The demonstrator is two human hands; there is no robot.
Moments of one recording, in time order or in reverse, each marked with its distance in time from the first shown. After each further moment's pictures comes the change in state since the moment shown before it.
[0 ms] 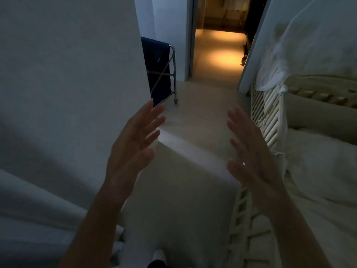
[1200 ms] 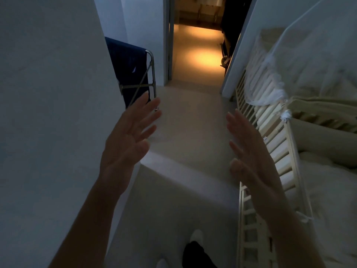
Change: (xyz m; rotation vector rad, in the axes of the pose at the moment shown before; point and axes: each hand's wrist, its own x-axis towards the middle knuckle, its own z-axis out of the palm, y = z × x) left_hand 0.304 -0.148 -0.109 -0.096 -0.088 0.023; right_hand 0.277 0.123 -0.003 -0.130 0.121 0.078
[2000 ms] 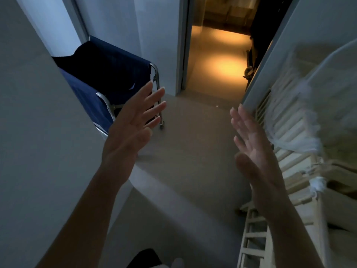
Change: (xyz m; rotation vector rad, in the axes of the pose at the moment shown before) left_hand 0.296 -0.144 0.043 0.083 0.085 -0.035; right_hand 0.293 0.162 -0.138 0.008 -0.122 0.008
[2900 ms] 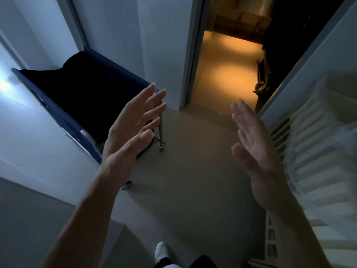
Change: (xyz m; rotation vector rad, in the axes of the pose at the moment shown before) left_hand 0.272 -0.129 -0.109 -0.005 0.065 -0.028; right_hand 0.329 0.112 0.002 -0.060 -0.056 -0.011
